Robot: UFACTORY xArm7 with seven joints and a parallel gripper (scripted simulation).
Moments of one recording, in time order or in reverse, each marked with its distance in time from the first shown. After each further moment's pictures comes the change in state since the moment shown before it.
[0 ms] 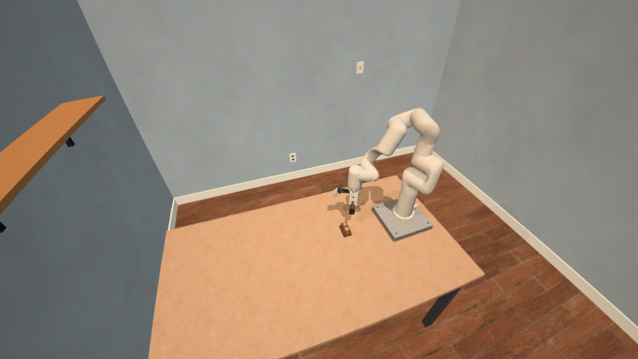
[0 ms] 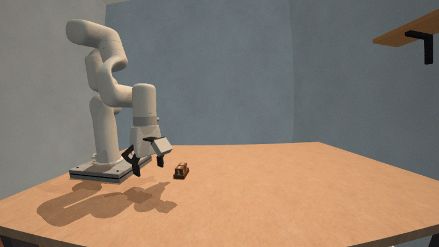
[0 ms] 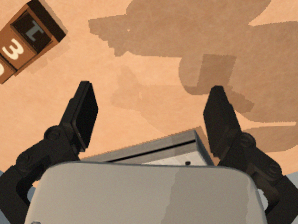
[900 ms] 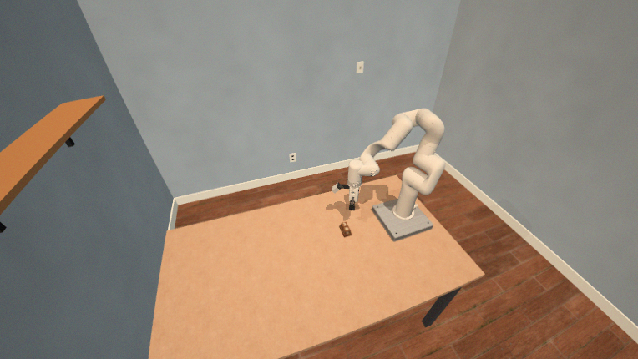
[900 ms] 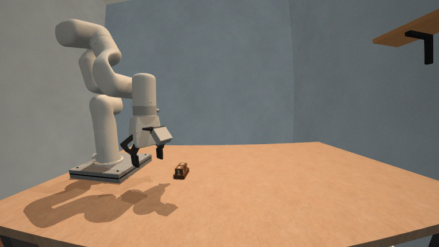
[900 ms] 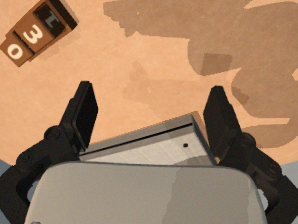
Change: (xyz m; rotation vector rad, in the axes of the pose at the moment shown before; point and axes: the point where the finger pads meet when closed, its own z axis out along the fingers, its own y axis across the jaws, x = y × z) arm 0.002 0.000 -0.032 0.002 0.001 0.000
